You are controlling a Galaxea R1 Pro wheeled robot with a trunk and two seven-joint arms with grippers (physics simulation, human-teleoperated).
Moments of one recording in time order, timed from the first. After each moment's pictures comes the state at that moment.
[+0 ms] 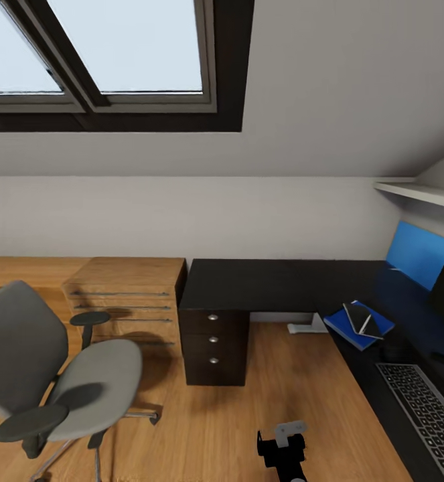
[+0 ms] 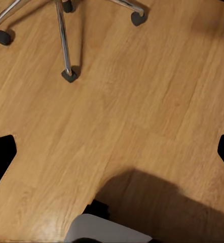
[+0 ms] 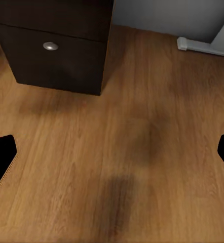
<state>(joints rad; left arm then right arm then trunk) -0.18 0.03 -0.48 -0.41 0.72 -0.19 0.37 -0.49 0.10 1.09 -0.13 -0.81 -0.40 -0.33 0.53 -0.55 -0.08</state>
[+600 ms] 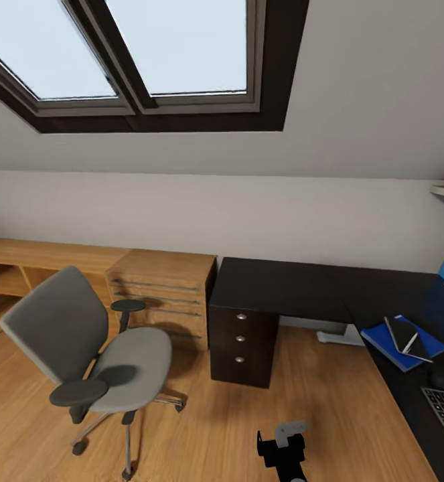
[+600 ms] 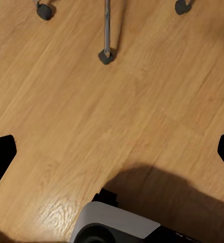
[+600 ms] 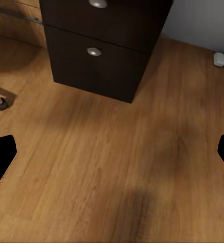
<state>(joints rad) -0.18 0.03 -0.48 -0.38 0.72 -0.19 0.37 -0.49 0.10 1.09 -0.13 -0.81 -0.40 -0.33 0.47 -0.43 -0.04</state>
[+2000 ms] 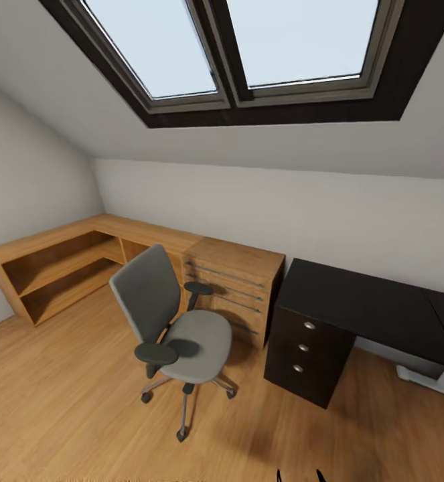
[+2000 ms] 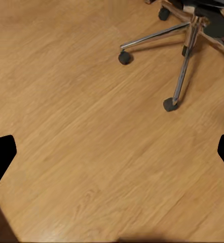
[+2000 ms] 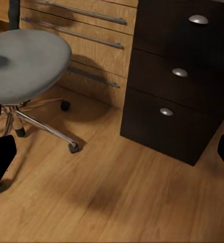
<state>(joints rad) -0.18 -0.06 -0.48 -0.15 0.57 -0.68 0.36 -0.27 0.10 1.09 0.00 -0.80 -1.04 -0.32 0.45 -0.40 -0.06</state>
